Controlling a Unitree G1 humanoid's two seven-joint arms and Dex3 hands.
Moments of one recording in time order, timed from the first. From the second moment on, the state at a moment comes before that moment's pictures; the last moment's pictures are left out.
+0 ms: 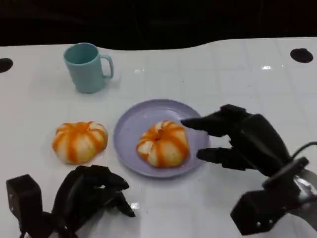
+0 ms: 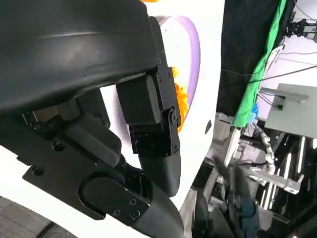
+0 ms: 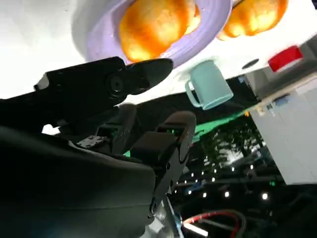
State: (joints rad) left arm -0.22 -0.03 0.17 0.77 -0.35 -0.32 -0.71; right arm -0.38 -0.30 0.36 0.50 -0.65 -0.68 -0.40
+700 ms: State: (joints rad) left arm -0.22 -0.03 0.17 0.76 -0.36 -0.30 -0.72; right arm -0.05 -0.42 0.22 0.28 -0.61 -0.77 -0.32
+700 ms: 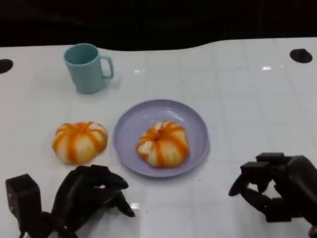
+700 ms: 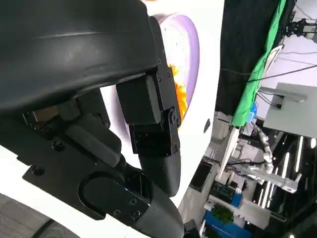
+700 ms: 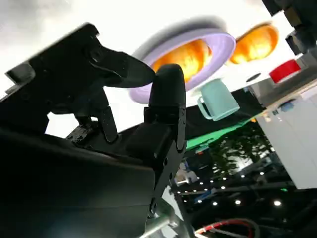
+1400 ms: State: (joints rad) left arm -0.23 -0.02 0.17 0.78 -0.36 -0.29 -0.72; right arm -0.09 -0.35 0.22 0.47 -0.64 -0.84 -0.44
